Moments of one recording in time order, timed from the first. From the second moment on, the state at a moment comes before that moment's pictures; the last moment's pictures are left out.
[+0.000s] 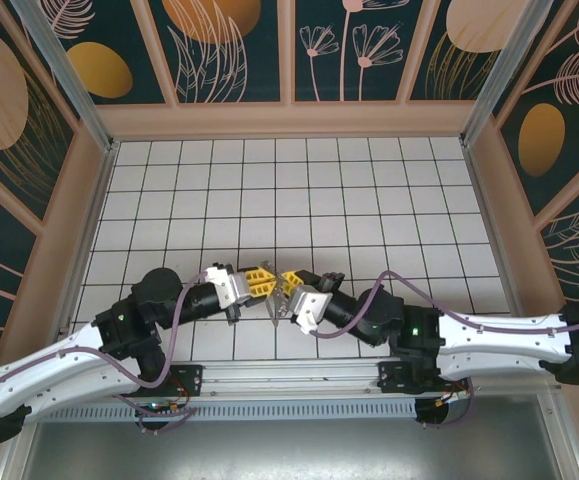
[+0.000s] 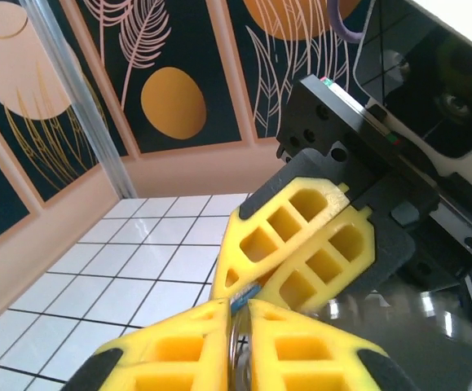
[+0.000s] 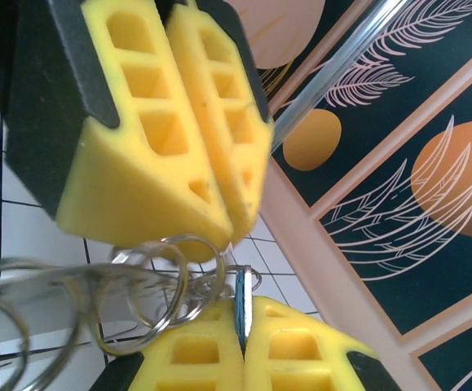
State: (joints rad) left arm -1.10 0.64 0.64 -0.04 0.15 0.22; right arm 1.46 0.86 0.62 0.20 0.45 -0.68
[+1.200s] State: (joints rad) left arm -1.10 0.30 0.31 0.04 -0.54 -0.04; right arm 0.92 1.63 1.28 -0.22 0.15 -0.34
